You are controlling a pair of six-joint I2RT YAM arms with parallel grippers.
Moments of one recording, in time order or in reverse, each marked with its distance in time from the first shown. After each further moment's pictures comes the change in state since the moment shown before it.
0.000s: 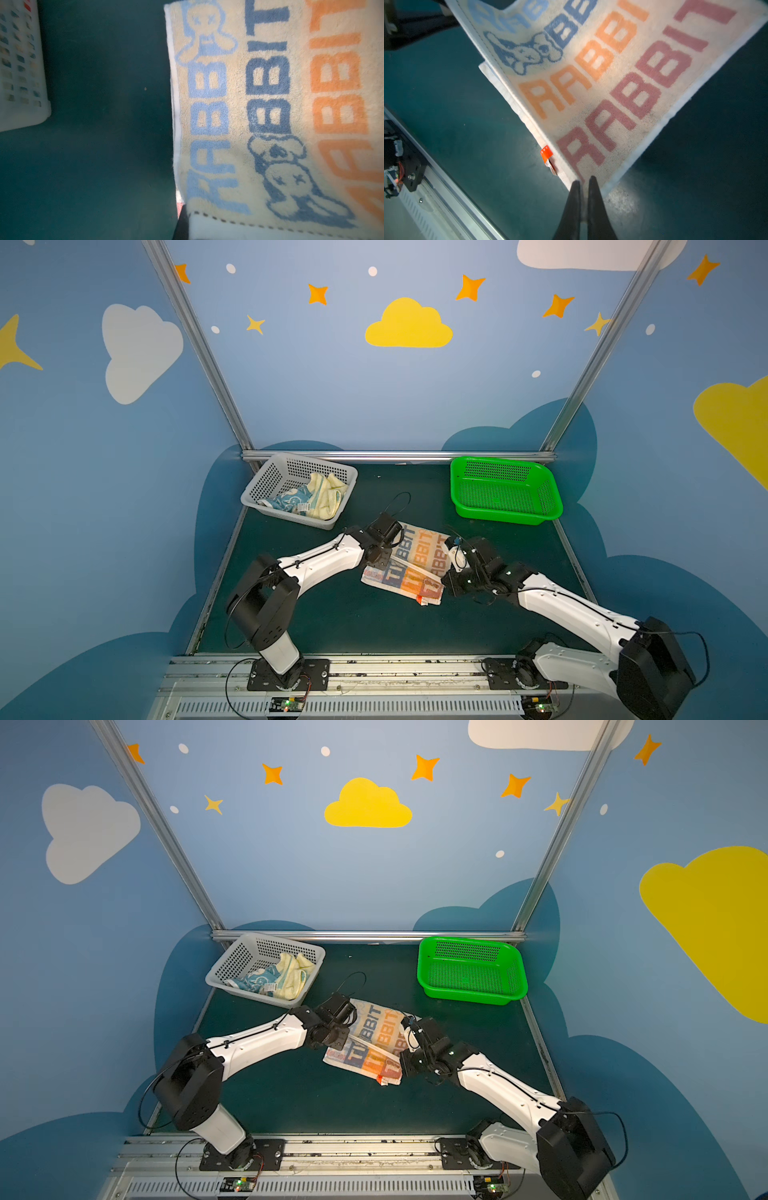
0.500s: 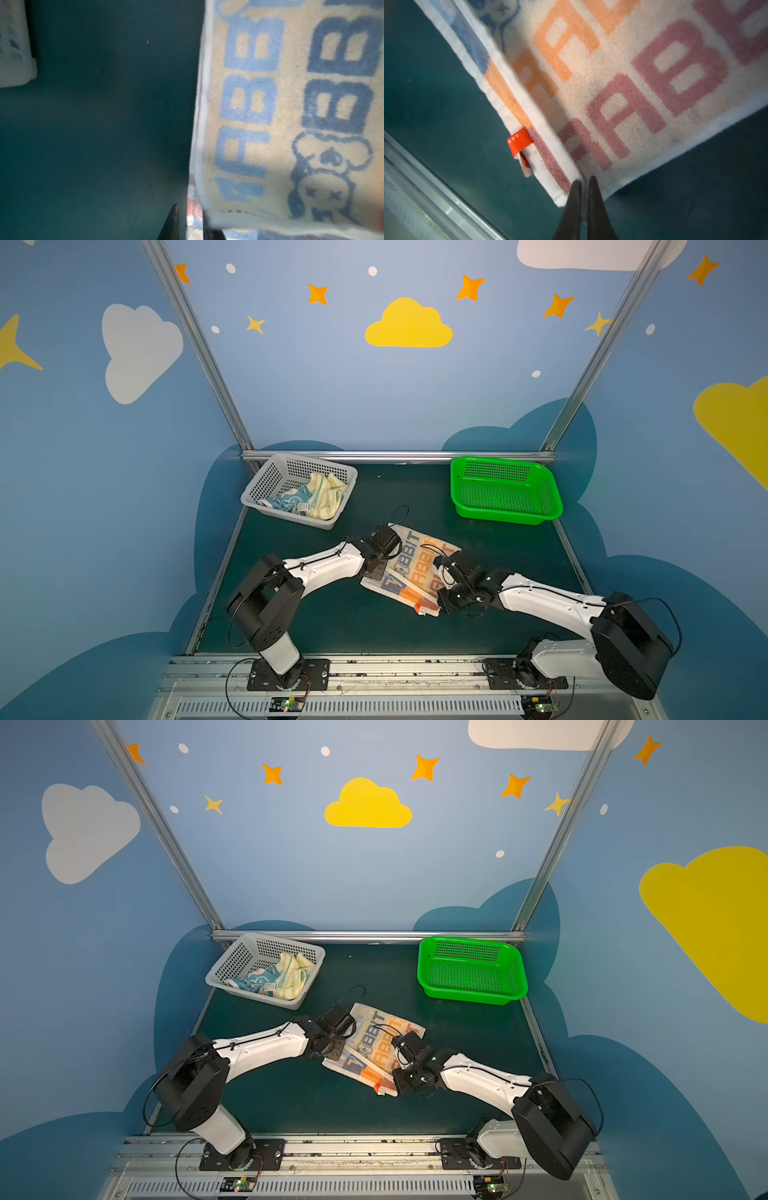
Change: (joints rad) left arm -0.023 0.000 -0.096 0.017 -0.061 -0.070; right arm 0.126 0.165 -0.021 -0.035 0.005 0.050
